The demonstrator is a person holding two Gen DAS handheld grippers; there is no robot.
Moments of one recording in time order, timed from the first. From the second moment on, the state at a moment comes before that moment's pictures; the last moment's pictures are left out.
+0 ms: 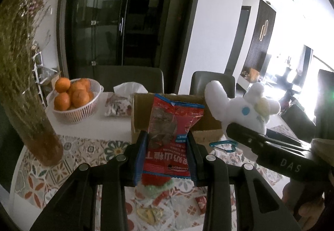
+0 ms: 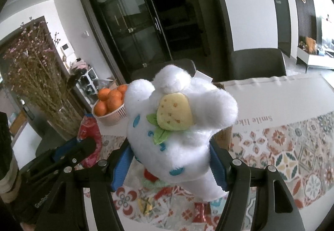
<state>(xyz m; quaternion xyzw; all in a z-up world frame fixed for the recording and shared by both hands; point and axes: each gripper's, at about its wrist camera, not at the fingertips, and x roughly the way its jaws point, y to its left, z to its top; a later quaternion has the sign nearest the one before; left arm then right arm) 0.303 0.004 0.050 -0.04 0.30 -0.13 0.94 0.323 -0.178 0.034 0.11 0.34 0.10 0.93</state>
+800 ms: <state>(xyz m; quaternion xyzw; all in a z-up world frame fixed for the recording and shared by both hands) 0.424 -0.016 0.028 -0.01 0.35 -0.14 0.93 0.449 -0.185 0.014 0.10 0.39 0.14 0.91</state>
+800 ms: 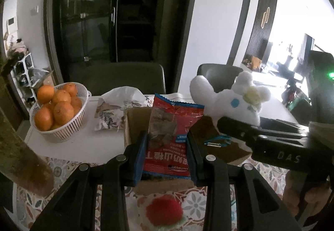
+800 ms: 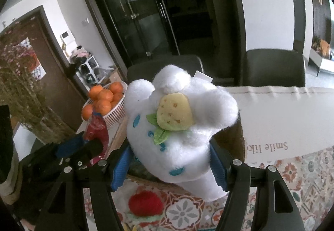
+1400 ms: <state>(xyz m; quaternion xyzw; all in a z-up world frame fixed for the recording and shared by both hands) 0.472 -0.031 -0.019 -0.01 0.42 -0.13 0.90 0.494 -0.197 -0.030 0.12 0.44 0.12 0.88</state>
